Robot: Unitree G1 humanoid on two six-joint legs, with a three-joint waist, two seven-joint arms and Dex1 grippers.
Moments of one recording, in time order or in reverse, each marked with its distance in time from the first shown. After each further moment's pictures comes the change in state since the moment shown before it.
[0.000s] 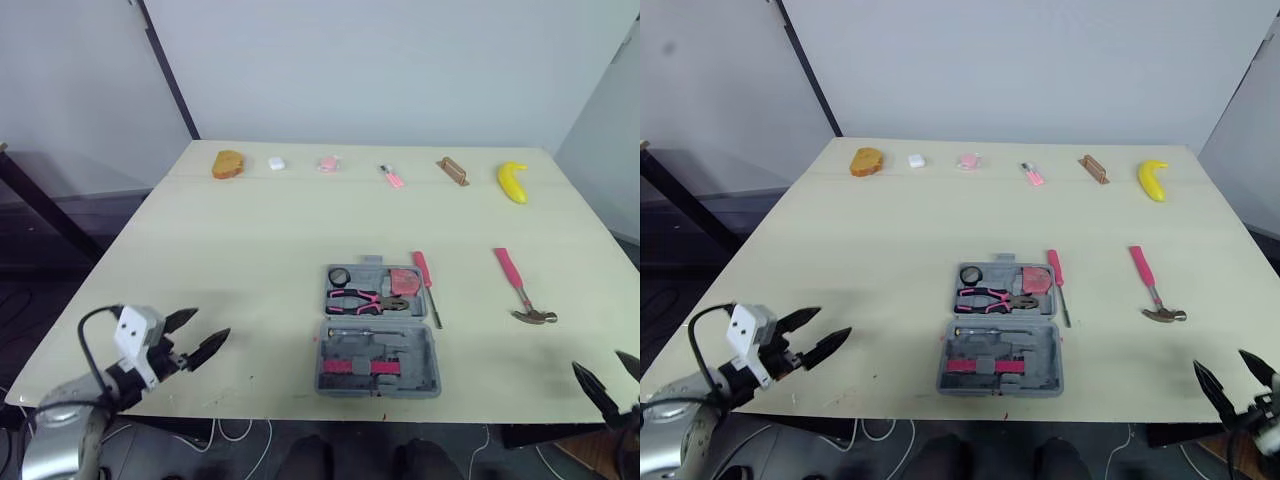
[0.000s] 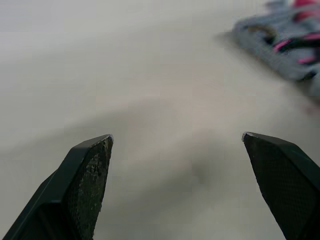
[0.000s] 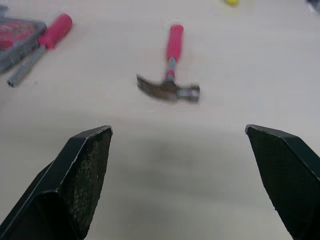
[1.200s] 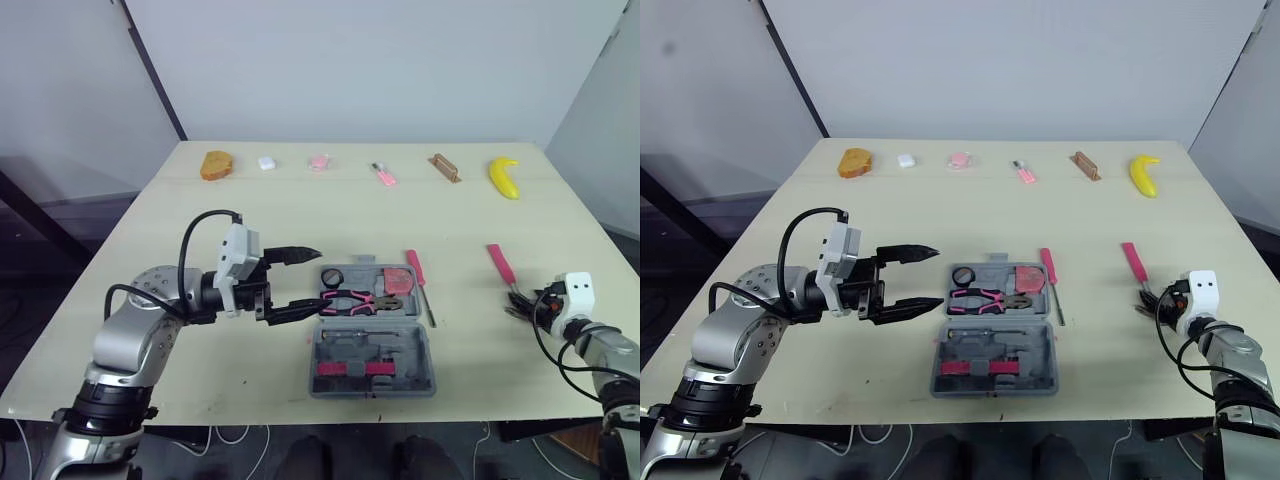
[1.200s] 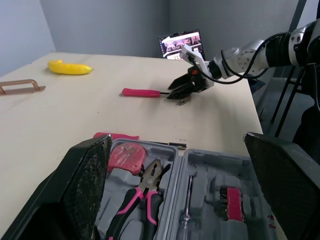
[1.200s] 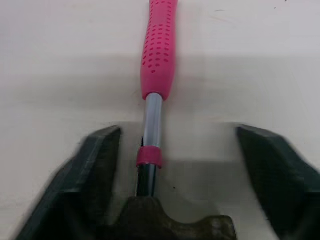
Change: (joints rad) left arm -0.447 0.066 -0.327 -0.290 -0.161 0.273 -0.248; right arm -0.842 -0.093 0.293 0.824 -0.249 0.153 -0.150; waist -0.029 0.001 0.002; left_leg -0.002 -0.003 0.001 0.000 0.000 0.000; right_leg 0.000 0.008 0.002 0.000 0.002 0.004
